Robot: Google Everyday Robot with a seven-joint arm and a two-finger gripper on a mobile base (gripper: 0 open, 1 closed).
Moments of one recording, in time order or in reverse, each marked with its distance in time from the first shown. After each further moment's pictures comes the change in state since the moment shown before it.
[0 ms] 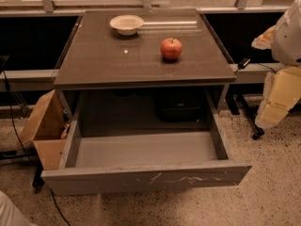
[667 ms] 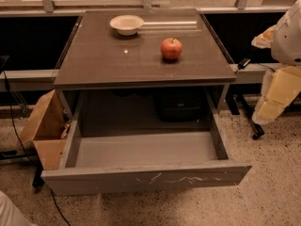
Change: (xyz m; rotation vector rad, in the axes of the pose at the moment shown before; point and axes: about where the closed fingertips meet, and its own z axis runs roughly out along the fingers) arm 0.002 -0.011 0.006 0.020 -0.035 0.012
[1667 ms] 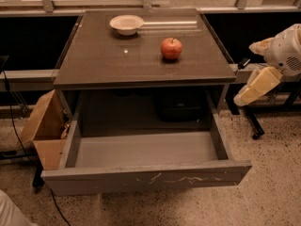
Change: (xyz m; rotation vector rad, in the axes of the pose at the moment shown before) arm 0.020 -0.082 0.080 0.031 -0.324 0.197
